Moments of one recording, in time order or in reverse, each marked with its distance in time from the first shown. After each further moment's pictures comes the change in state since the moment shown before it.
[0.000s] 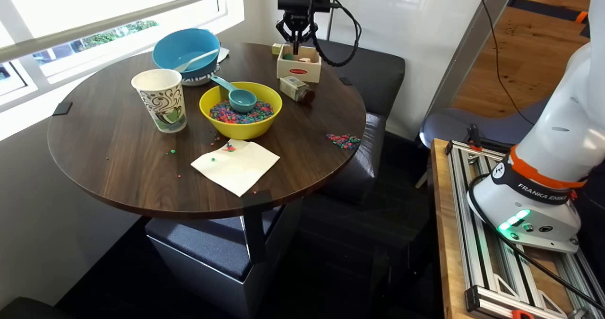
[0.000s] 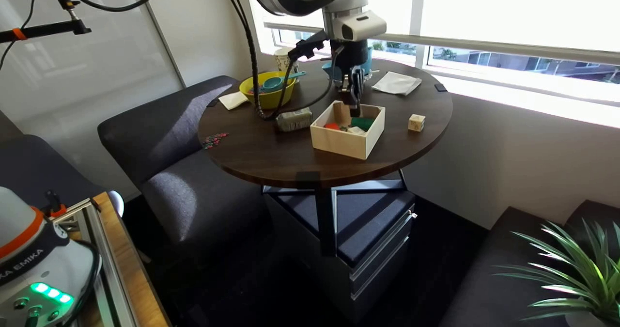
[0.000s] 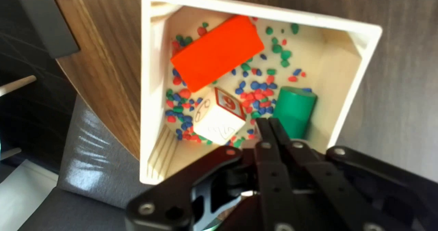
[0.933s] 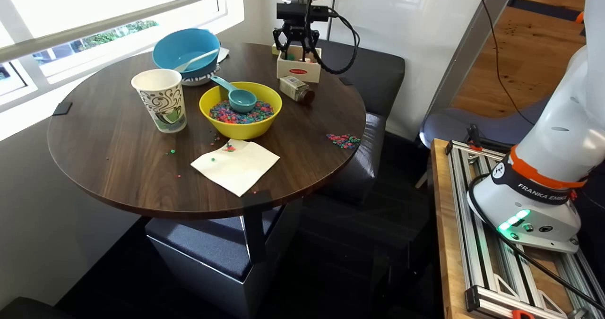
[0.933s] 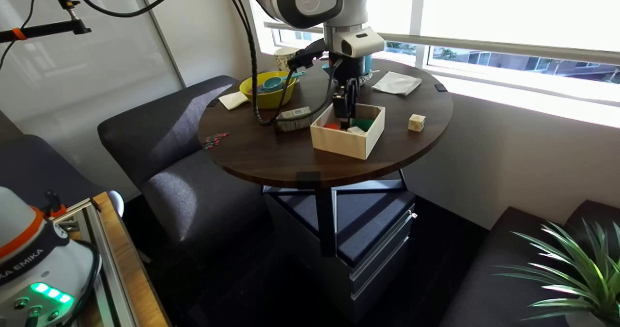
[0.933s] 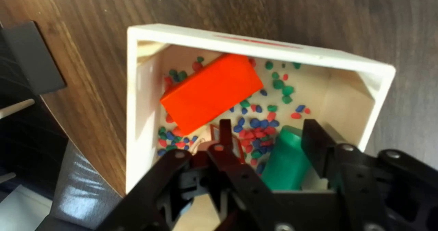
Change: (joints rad) arm -0.013 0.042 0.019 0.004 0.065 -0.023 -0.029
